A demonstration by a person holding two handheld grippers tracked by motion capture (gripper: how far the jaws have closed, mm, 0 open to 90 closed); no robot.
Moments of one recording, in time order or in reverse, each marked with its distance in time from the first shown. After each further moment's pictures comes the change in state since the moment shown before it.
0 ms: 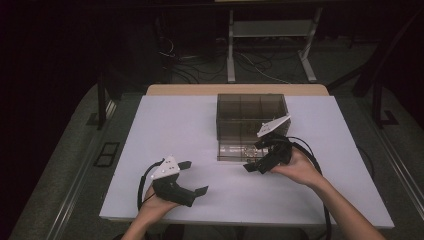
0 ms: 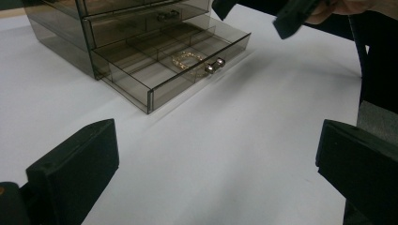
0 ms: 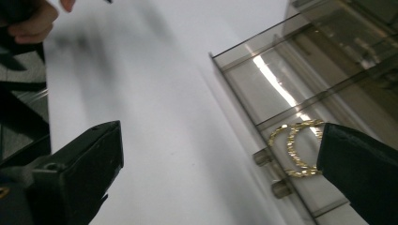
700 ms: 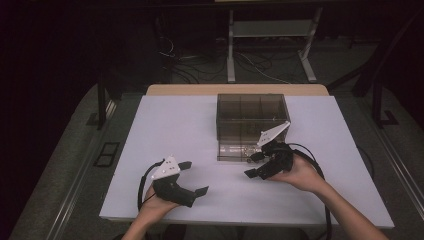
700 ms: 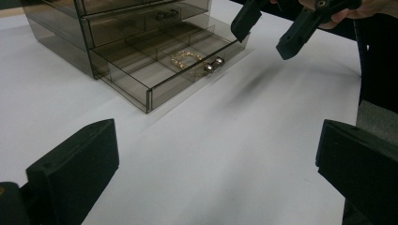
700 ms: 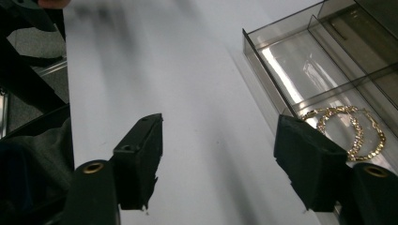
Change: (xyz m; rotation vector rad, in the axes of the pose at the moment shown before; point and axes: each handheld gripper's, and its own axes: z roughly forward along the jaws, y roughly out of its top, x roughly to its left) left arm -0.001 0.000 0.000 -0.002 0.002 -0.005; right arm 0.014 -0.011 0.000 0.049 0.023 -0.058
